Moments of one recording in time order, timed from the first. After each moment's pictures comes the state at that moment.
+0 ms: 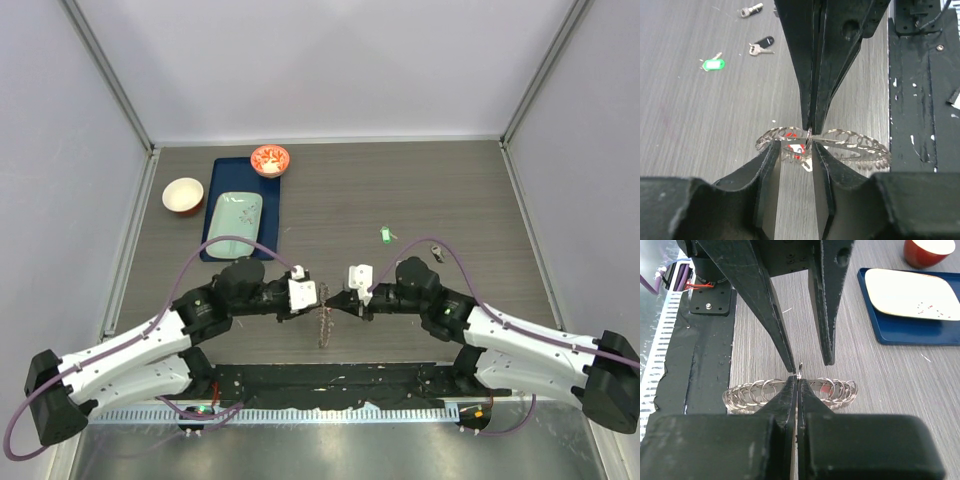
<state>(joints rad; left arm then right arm) -0.96 0.88 0.66 -0.21 0.37 0.44 0.96 0.95 0.51 0.21 -0.48 -0.28</state>
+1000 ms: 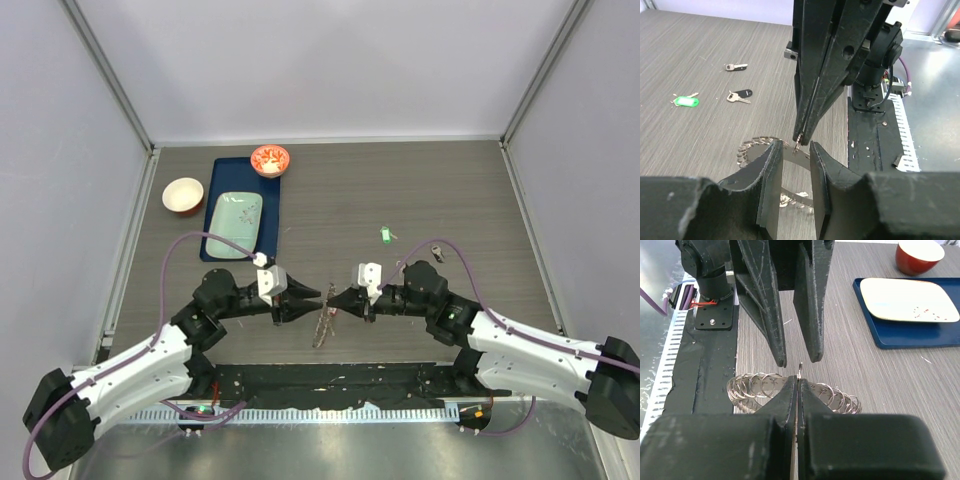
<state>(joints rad) -0.78 0.77 0.33 0.43 0.64 -0.03 0.95 0.89 0.44 0.31 -0.47 -0.19</state>
